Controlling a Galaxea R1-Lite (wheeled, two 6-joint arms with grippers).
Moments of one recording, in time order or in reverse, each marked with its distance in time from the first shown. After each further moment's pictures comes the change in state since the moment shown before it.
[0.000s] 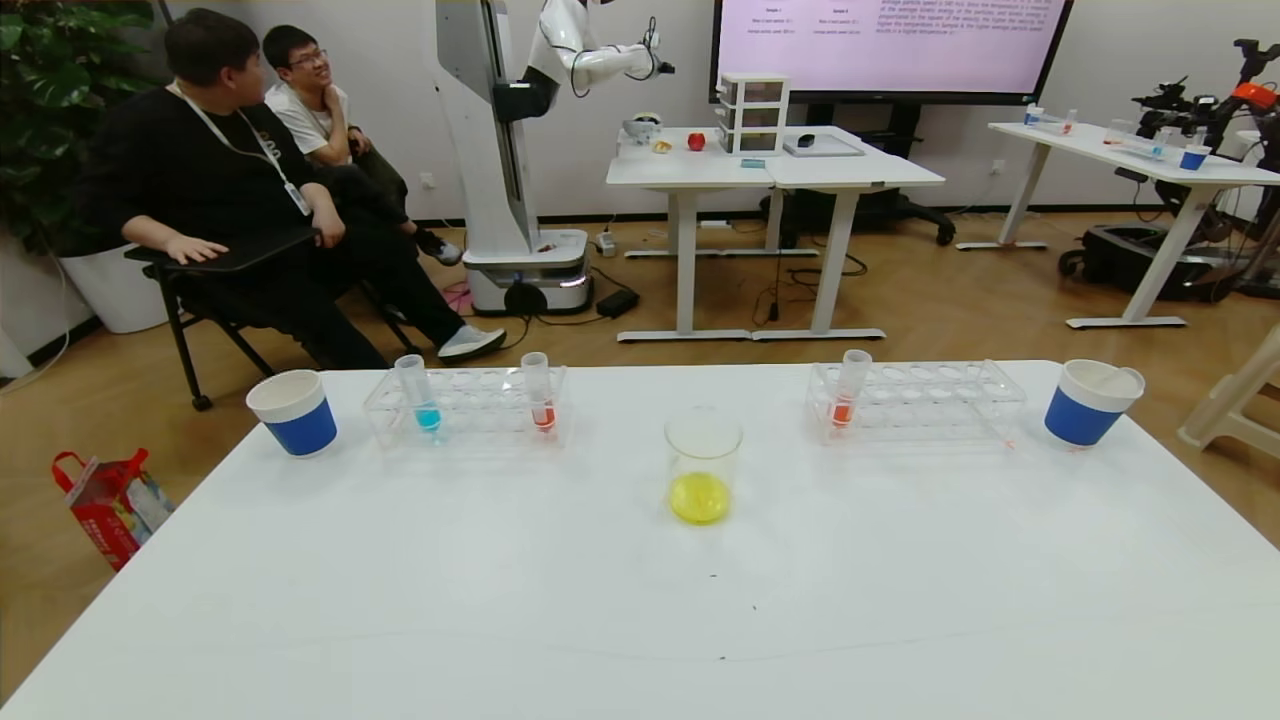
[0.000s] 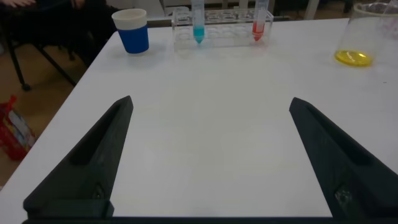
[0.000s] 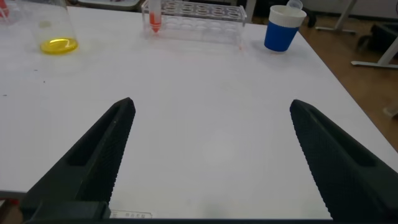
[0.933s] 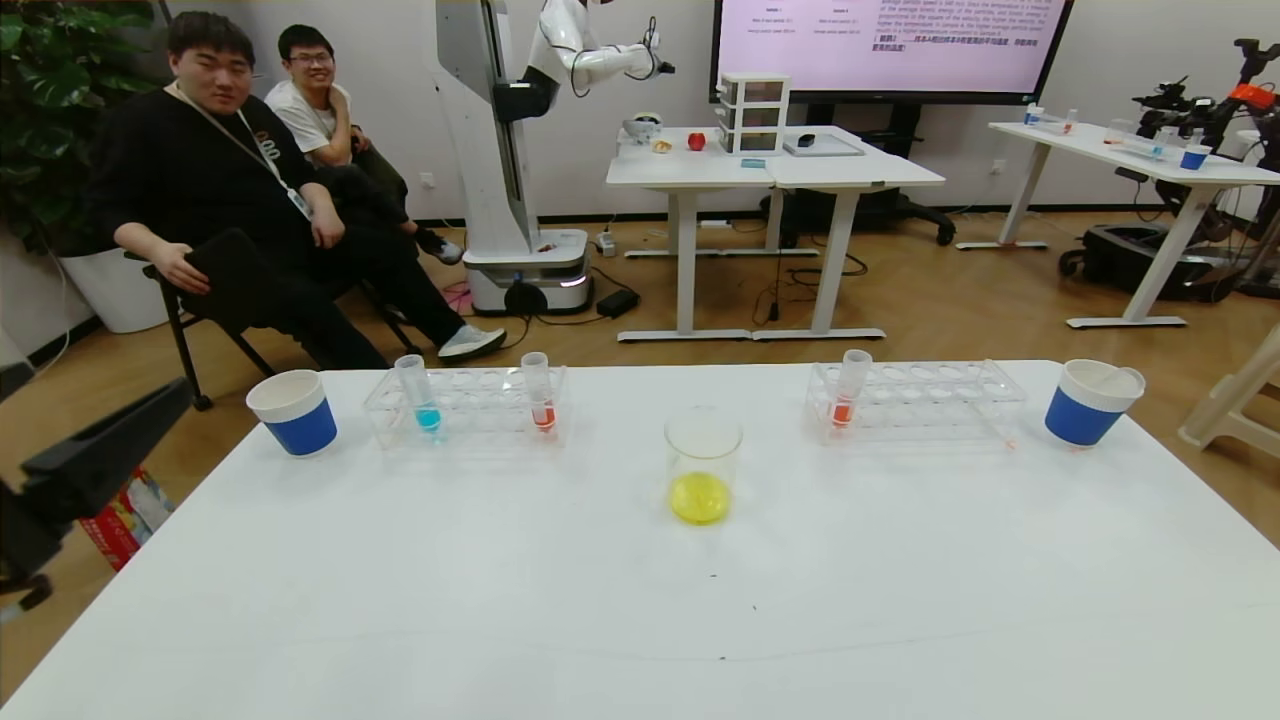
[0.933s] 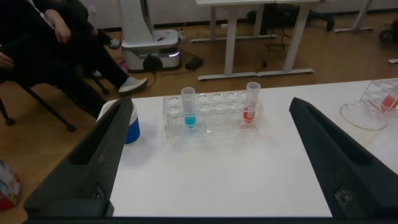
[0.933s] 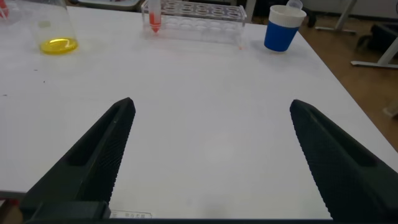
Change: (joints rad) left arm -0.048 0.945 -0.432 -0.519 -0.003 -0.010; right arm 0.000 0.000 0.000 0.000 0.000 0.000
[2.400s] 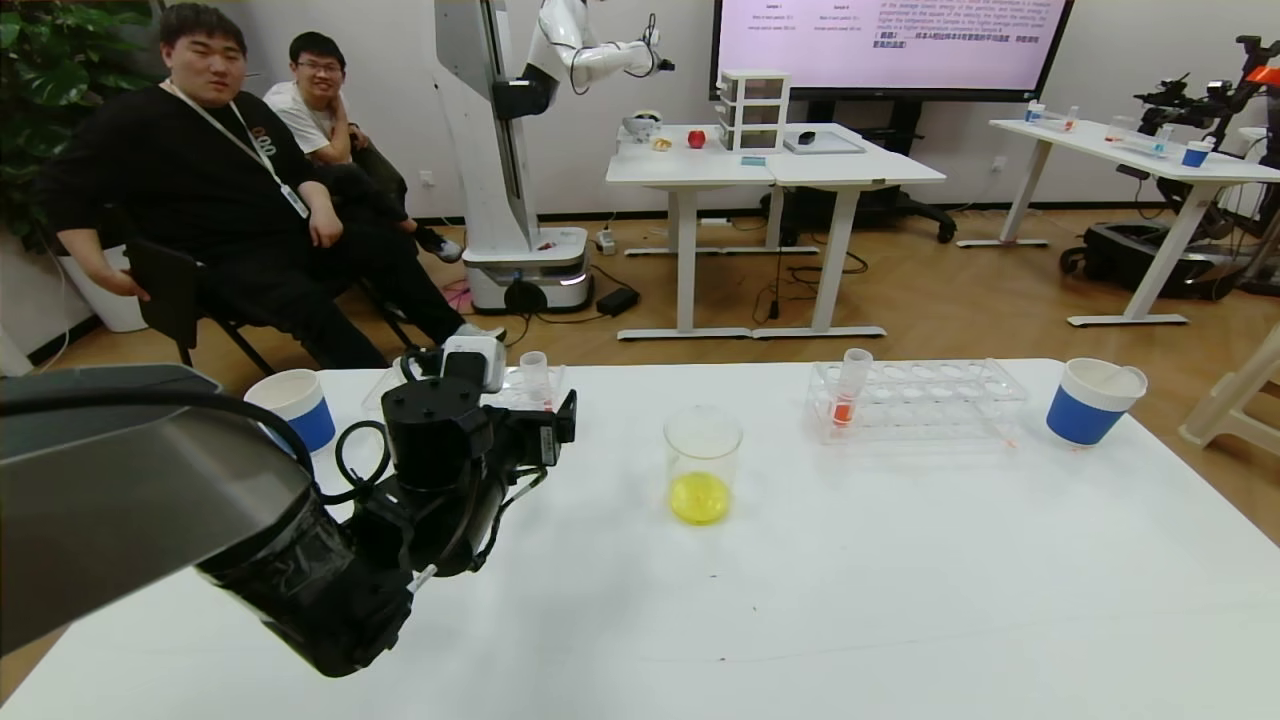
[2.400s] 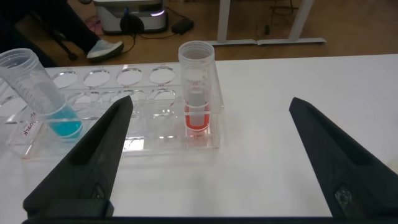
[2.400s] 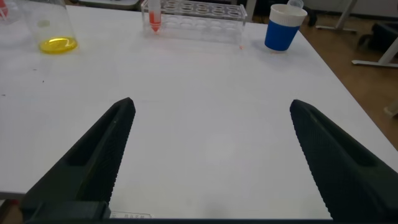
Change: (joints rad) left arm -0.430 1.142 -0.245 -0.780 0.466 -0.073; right arm 0.000 0.000 0.000 0.000 0.000 0.000
